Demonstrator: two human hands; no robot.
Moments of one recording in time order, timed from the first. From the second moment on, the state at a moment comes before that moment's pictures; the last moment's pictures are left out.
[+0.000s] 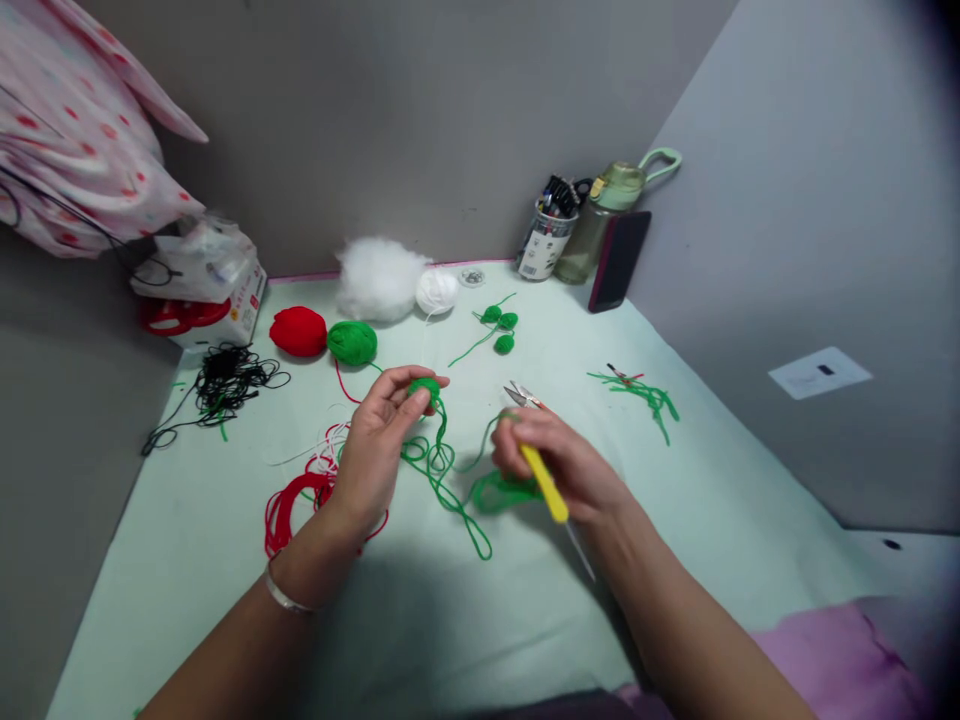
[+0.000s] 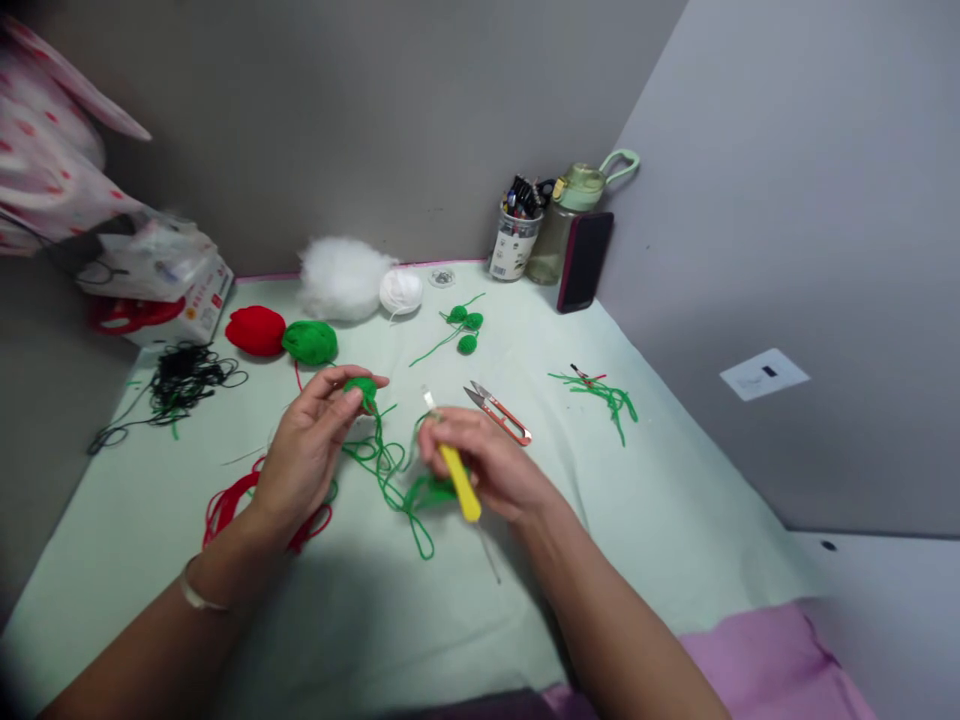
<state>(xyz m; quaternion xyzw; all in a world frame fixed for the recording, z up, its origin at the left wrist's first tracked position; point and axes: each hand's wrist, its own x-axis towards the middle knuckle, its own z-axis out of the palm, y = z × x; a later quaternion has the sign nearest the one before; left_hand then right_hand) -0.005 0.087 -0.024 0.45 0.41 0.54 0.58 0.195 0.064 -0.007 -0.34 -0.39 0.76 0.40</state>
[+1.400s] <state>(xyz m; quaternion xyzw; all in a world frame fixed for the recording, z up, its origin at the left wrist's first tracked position) 0.002 0.089 -0.044 0.53 0.47 0.44 0.55 0.162 0.047 -0.016 -0.50 -0.69 0.43 0.29</state>
